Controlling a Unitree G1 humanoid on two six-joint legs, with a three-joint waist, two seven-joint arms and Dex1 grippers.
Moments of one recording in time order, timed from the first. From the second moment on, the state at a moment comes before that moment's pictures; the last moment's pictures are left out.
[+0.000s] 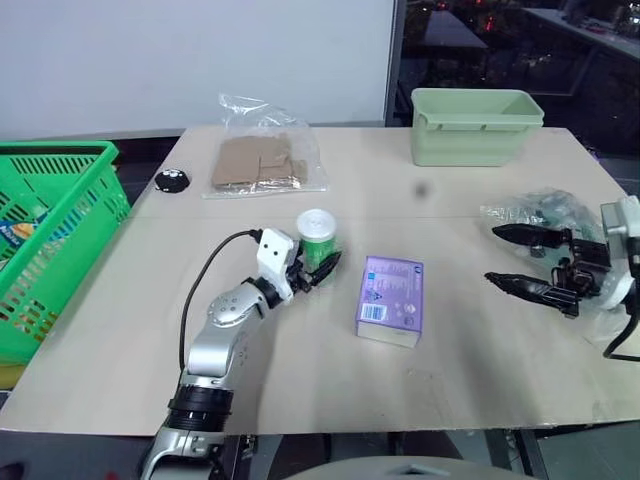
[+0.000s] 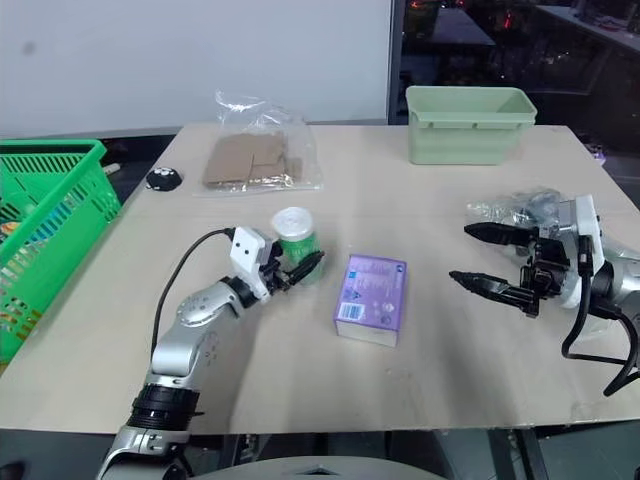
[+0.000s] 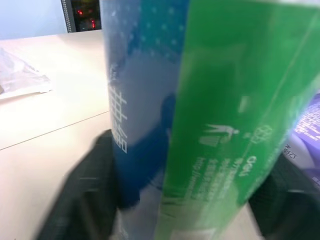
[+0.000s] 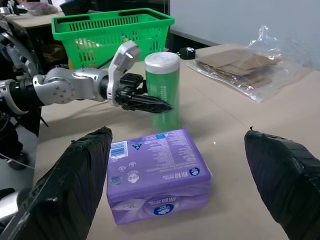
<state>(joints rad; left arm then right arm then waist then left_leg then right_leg) -0.19 0.31 -0.03 -0.01 -0.28 0.19 -0.59 -0.11 -0.82 -0.33 -0.26 0.79 0.52 1.24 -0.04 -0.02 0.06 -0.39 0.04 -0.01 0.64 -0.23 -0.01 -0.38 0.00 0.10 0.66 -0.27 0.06</state>
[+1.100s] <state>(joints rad) -0.37 1.03 0.42 0.37 0.11 0.18 -0.22 -0.58 -0.60 -0.20 -0.18 0.95 0.62 1.12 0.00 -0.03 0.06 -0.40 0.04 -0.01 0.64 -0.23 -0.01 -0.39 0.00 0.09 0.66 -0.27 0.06</state>
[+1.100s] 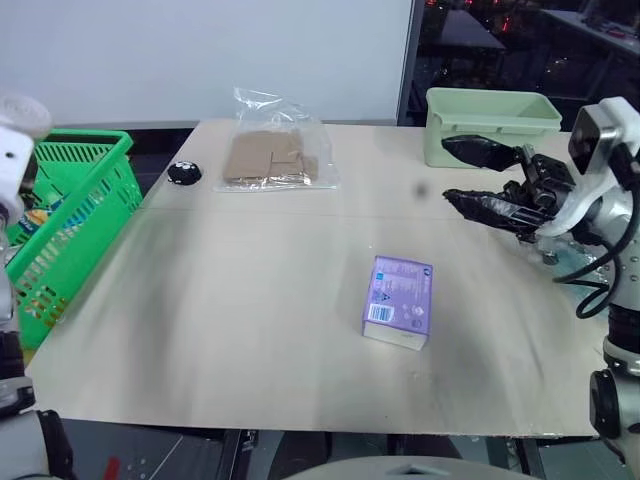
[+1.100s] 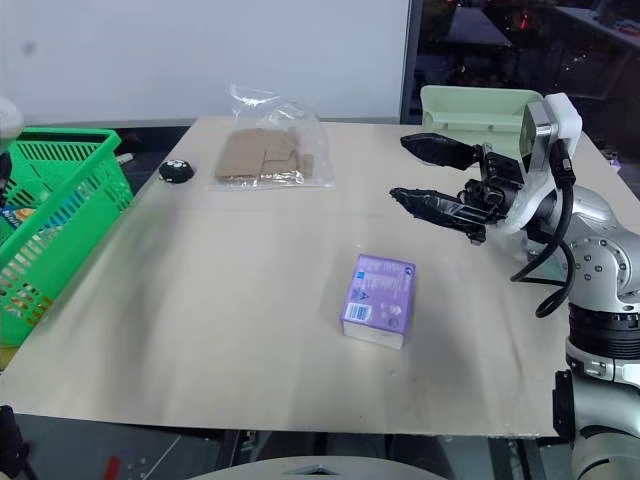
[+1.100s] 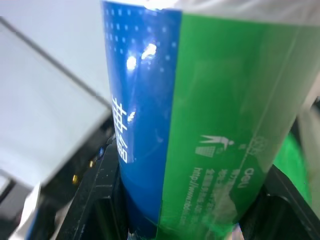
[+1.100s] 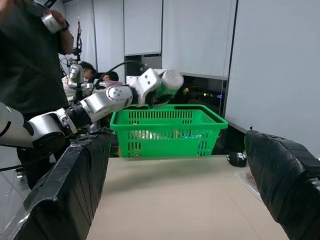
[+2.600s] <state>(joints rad) -0.59 0.77 0.29 0.27 -0.28 0.40 -0.52 -0.52 -0.63 -0.23 -0.18 0.91 0.59 1.12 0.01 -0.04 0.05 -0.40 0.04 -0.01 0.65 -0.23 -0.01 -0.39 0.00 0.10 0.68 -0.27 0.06</state>
